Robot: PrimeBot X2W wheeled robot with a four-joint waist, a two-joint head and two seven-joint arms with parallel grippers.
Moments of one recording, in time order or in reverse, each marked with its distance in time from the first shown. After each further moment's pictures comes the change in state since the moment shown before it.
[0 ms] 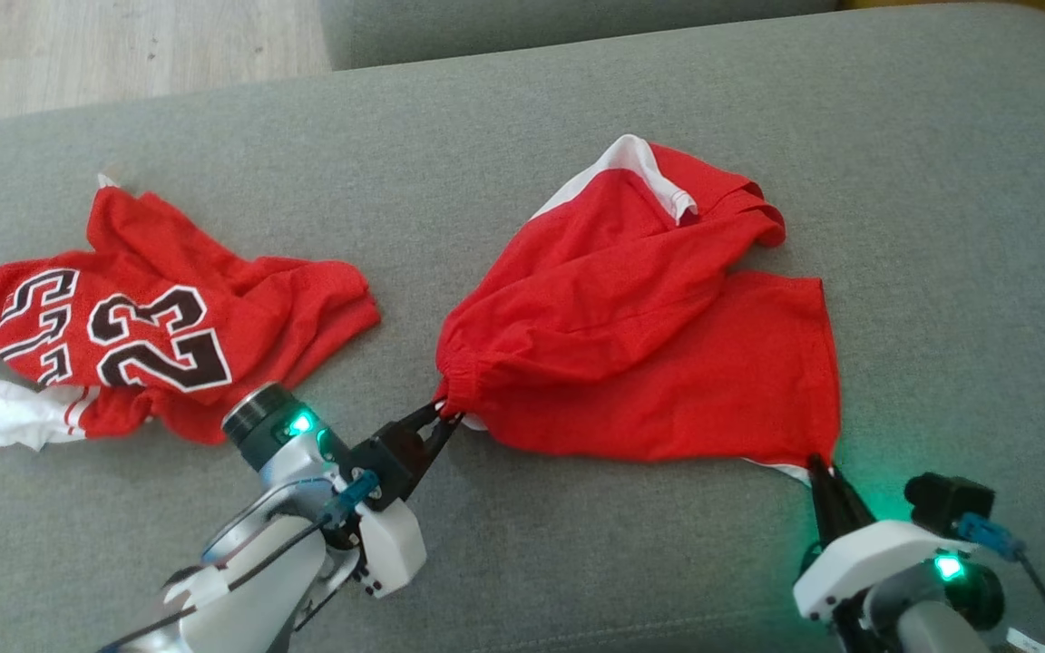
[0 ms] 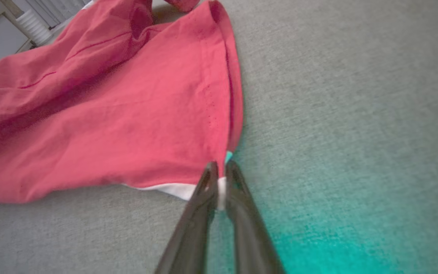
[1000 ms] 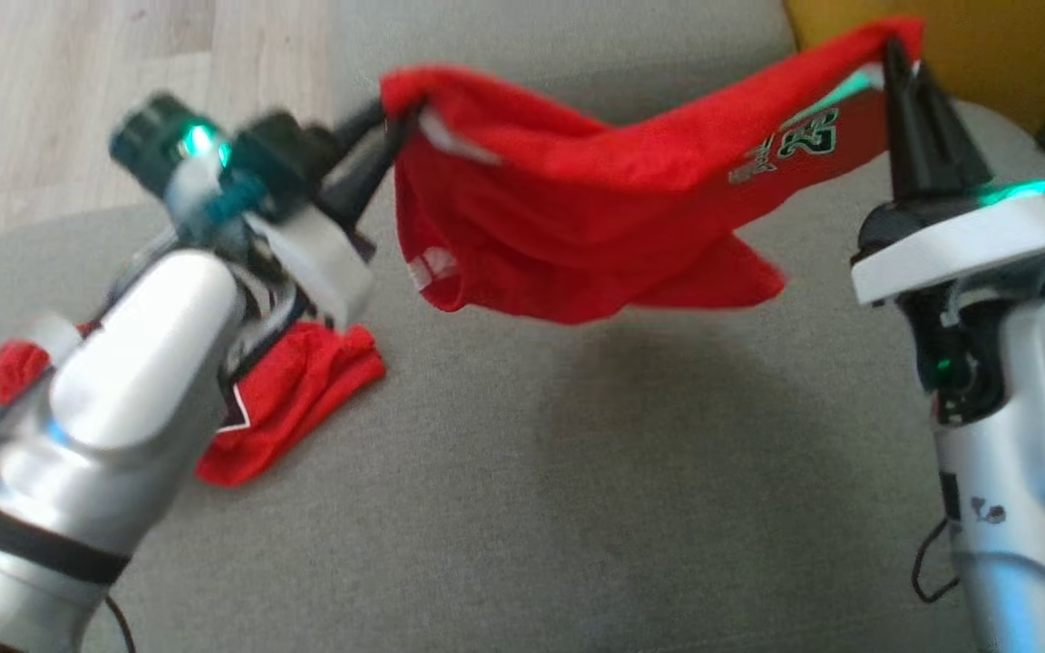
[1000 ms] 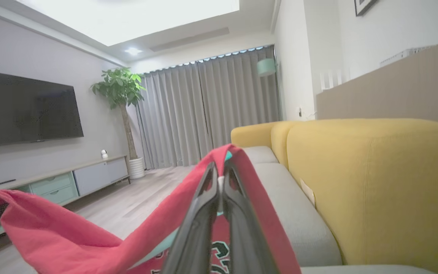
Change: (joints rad) left arm -0.367 0.057 0.105 -0.110 -0.234 -0.055 0.116; right arm -0.362 -0.065 0.007 -0.505 -0.021 0.000 0.170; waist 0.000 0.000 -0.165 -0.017
